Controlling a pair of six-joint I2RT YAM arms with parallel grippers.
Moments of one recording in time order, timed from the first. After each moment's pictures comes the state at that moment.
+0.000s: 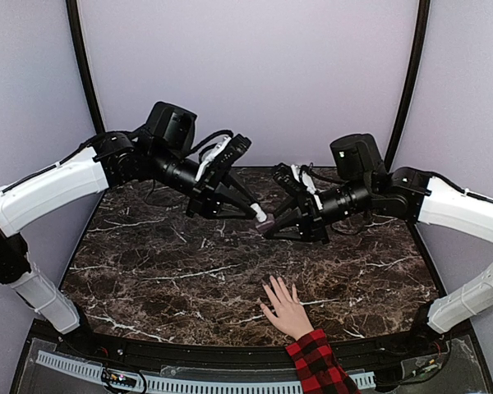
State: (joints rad) left arm -0.86 1.55 1.56 -0.60 0.93 0.45; right arm 0.90 1.31 1.18 -0.41 -0.70 -0.31
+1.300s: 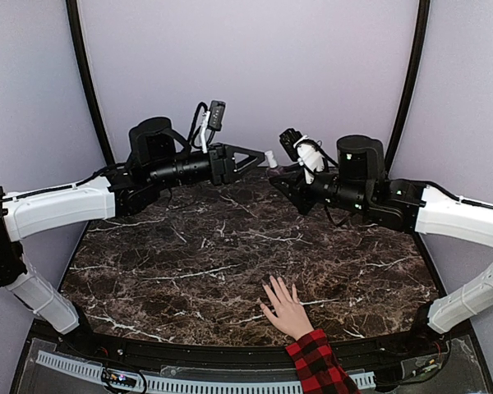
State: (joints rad) left arm -0.82 1.50 1.23 0.29 0.44 -0.45; right arm 0.94 1.29 1.10 -0.05 0.08 -0.13
